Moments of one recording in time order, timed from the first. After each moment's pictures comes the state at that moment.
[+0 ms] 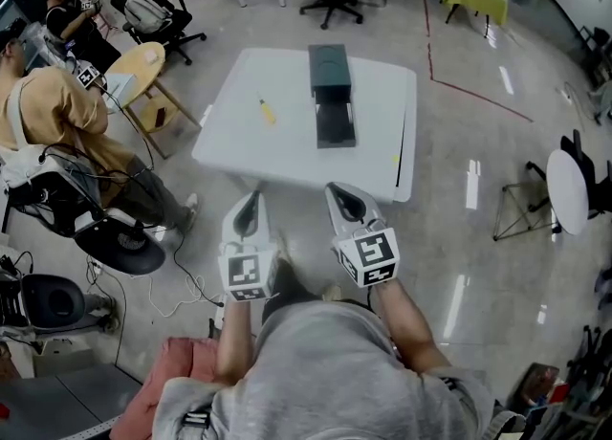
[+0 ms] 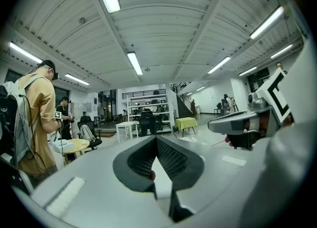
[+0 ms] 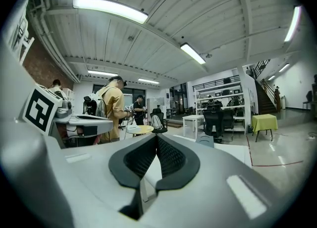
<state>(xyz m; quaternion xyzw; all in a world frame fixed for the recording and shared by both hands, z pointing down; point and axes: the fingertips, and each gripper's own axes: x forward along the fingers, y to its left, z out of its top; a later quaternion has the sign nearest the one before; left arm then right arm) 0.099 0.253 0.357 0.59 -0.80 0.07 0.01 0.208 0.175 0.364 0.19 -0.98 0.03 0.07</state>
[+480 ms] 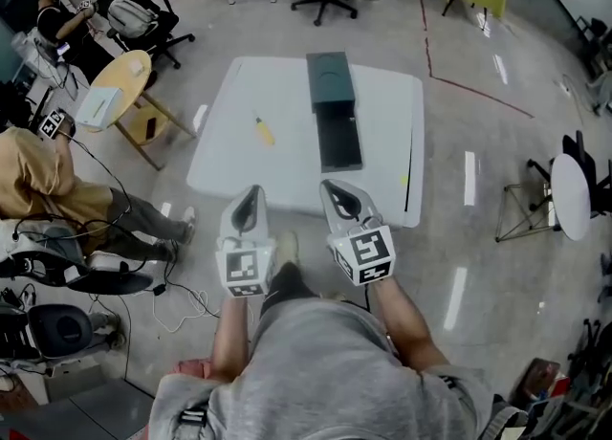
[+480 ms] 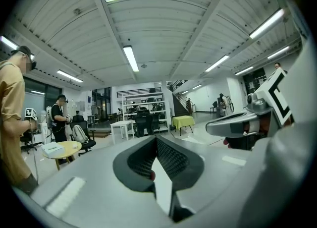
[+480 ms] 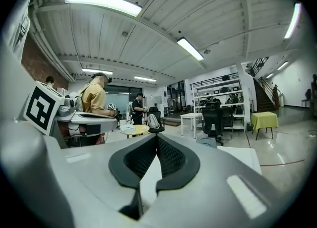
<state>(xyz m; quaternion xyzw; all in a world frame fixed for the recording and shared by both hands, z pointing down) 0.019 0.158 0.359 0.62 -0.78 0.08 0.02 0.123 0.095 0.372 0.21 -0.97 0.04 0.08</state>
